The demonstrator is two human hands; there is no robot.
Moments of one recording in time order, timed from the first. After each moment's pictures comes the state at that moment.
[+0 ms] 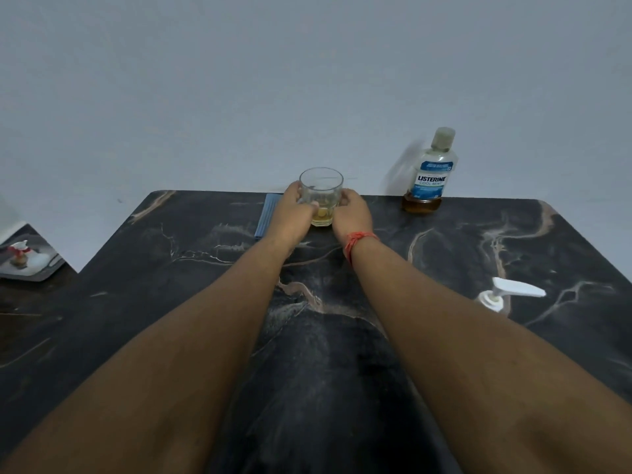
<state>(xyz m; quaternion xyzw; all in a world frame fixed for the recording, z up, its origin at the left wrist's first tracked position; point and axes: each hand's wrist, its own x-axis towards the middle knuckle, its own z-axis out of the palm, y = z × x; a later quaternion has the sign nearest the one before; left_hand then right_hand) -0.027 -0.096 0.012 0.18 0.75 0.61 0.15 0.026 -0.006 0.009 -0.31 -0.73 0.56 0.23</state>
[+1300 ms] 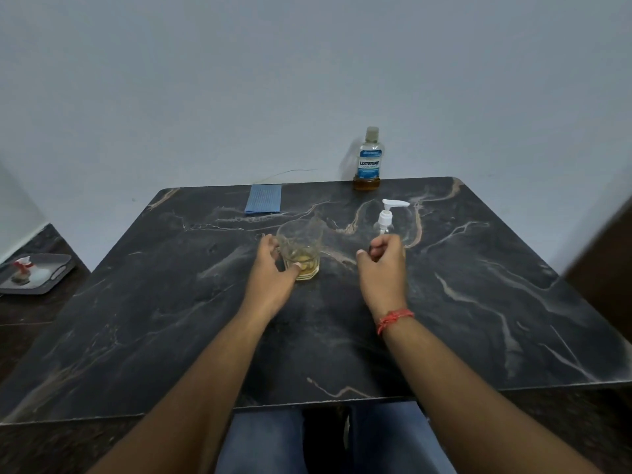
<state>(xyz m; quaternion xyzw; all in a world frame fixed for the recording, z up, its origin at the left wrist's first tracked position) 0.195 -0.221 -0.012 0.19 0.76 0.61 0.13 0.305 -0.075 0.000 -0.32 -0.70 0.49 0.40</state>
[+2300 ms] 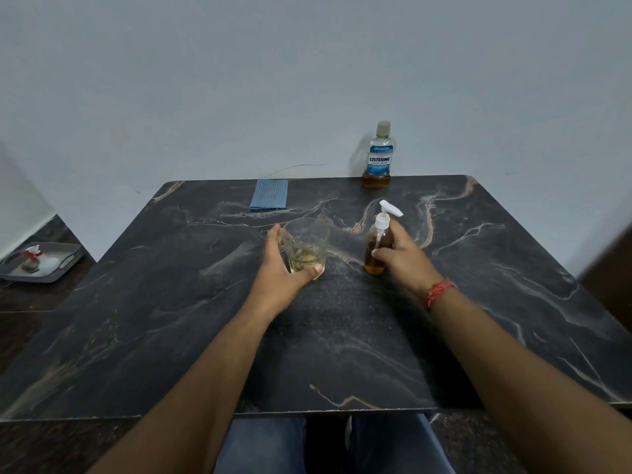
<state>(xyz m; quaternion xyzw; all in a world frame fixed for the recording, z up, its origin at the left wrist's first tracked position) 0.196 -0.223 -0.005 0.24 0.77 0.58 0.14 0.302 -0.008 0.009 -0.19 -0.78 0.57 0.17</state>
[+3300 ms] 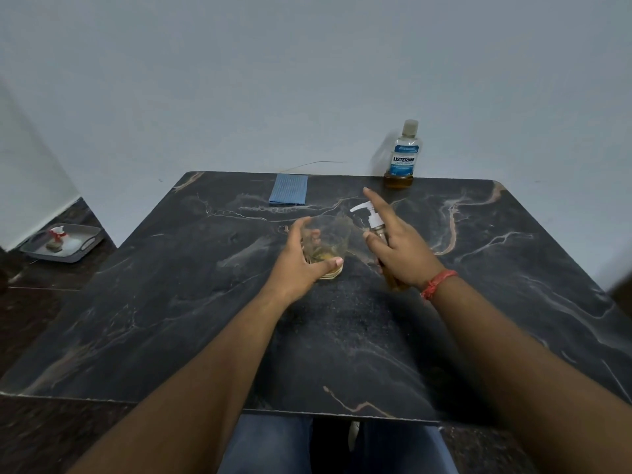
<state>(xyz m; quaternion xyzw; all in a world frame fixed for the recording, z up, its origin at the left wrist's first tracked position) 0.172 -0.213 -0.016 0.26 0.77 0.57 0.14 0.274 -0.029 0.031 -0.05 -0.93 0.30 0.20</state>
